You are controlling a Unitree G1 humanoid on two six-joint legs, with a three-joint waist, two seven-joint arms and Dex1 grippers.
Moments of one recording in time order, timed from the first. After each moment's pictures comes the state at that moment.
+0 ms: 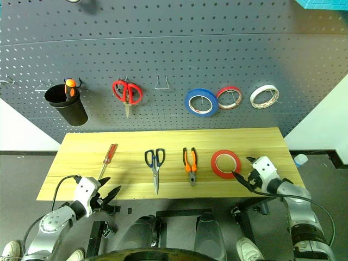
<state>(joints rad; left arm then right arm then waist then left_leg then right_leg) 0.26 0.45 0.06 0.23 -0.14 -0.21 -0.65 -0.08 -0.61 -0.12 0.65 0.12 -0.35 0.83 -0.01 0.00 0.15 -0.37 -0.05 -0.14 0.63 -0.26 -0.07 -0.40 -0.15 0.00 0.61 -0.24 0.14</state>
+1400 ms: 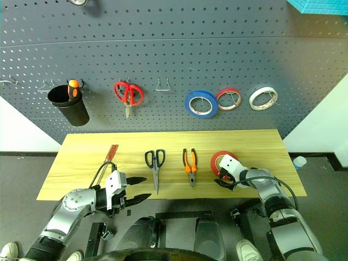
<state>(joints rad) 0.11 0.50 -0.17 0.10 -0.19 -0.12 -1.03 -0.37 -0.54 0.21 0.90 -0.15 -0.15 0.83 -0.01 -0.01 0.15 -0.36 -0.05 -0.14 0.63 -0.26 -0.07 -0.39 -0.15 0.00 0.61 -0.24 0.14</state>
